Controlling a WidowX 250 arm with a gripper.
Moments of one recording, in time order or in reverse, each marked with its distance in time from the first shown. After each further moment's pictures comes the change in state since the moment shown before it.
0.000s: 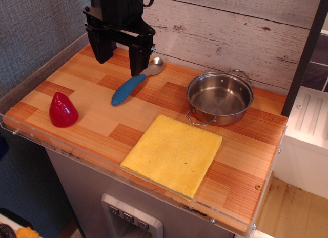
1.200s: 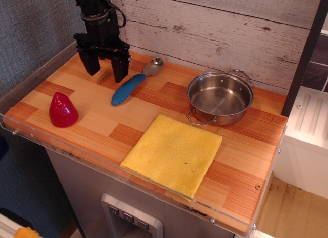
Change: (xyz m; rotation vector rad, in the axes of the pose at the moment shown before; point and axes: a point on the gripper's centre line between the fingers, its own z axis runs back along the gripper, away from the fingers) arm 0.046 0.071 -0.090 -0.101 0.008 0.074
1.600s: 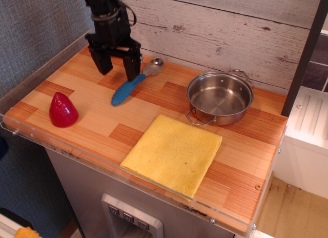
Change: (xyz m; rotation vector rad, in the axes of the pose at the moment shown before) arm 0.004 -0.016 0.015 0.002 -0.056 0.001
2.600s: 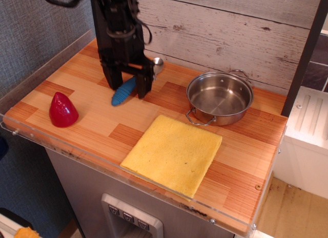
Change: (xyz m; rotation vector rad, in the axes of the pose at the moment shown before) arm -0.016 -0.029 -0.035 0.019 0.080 -0.048
